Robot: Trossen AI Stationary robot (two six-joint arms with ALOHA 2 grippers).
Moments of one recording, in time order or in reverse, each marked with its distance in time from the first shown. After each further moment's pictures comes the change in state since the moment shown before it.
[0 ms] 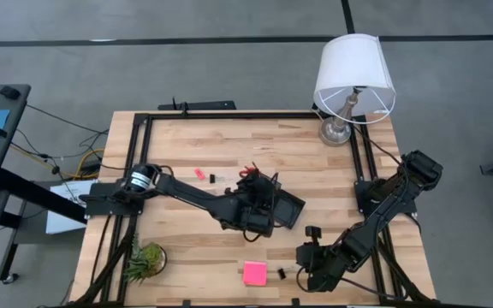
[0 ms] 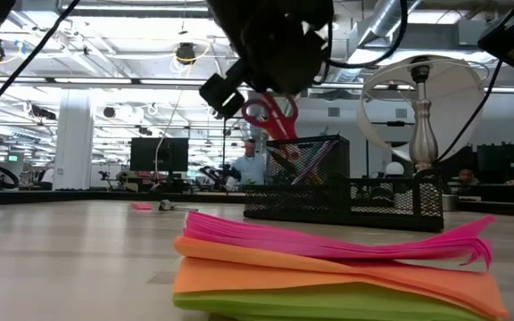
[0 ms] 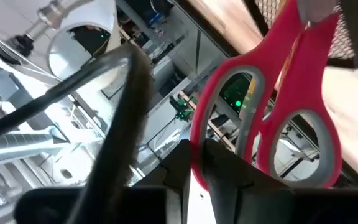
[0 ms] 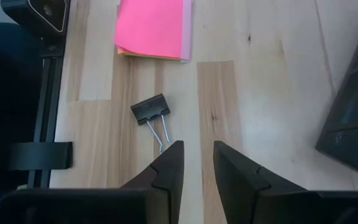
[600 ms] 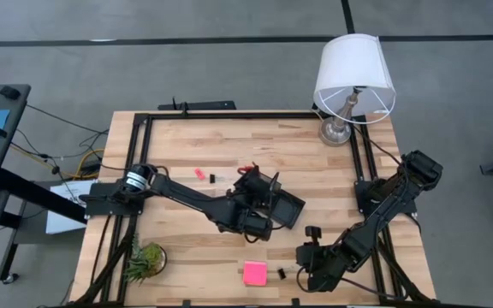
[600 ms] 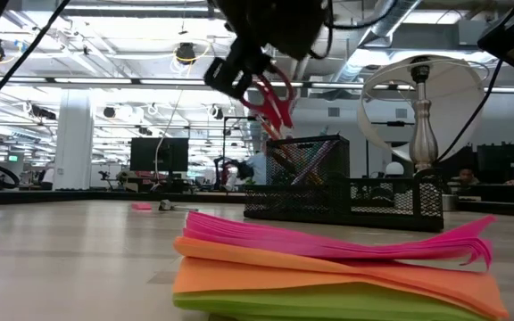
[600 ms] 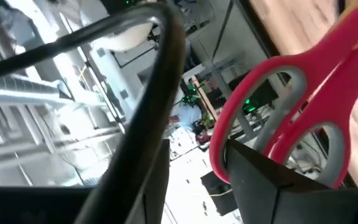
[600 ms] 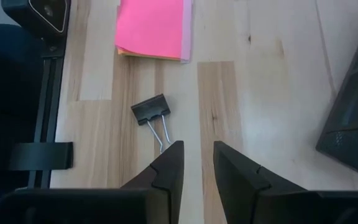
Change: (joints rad) left arm -0.024 -0.037 0.005 -0.004 -0.129 -0.185; right arm 0.000 0.000 0.000 0.001 0.001 0.001
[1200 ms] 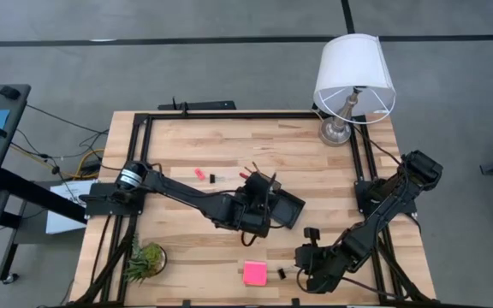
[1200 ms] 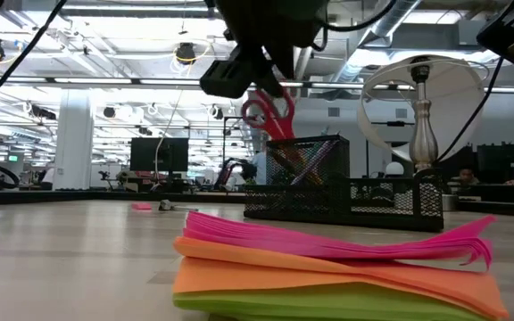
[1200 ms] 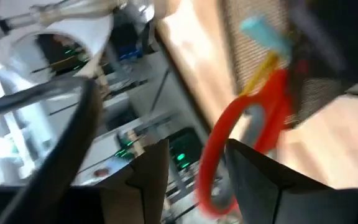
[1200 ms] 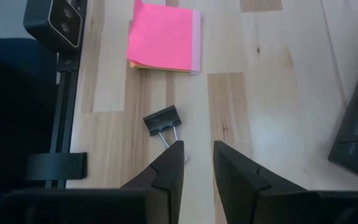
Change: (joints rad) left arm 0.004 -0.049 -0.011 -0.005 0.391 -0.113; right arm 0.000 0.000 0.000 0.046 0.002 0.000
